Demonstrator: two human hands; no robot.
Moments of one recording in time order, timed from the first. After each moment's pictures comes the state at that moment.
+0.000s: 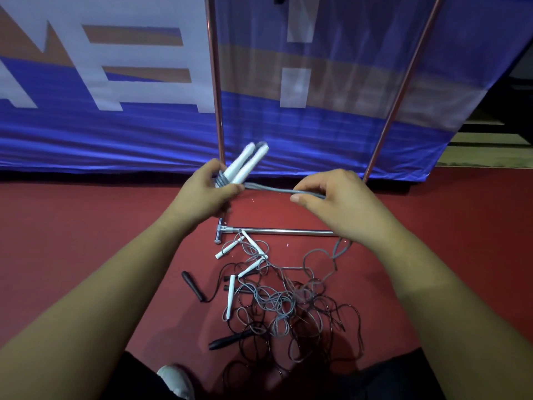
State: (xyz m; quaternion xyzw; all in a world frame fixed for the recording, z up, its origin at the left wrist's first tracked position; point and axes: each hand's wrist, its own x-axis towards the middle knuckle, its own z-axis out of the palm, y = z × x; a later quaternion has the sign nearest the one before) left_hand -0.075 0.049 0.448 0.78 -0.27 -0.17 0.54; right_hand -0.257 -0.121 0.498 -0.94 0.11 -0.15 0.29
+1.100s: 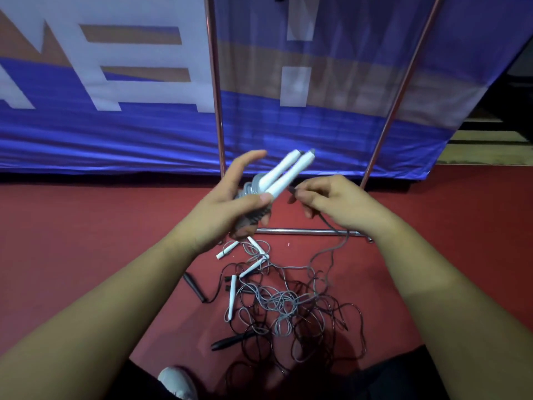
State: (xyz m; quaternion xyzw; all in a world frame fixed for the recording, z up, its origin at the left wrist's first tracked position) left_hand -0.123 0.057 0.467 0.55 -0.39 -0.38 0.63; right_hand -0.237 -0.144 0.467 -0.87 0.07 -0.07 0.48
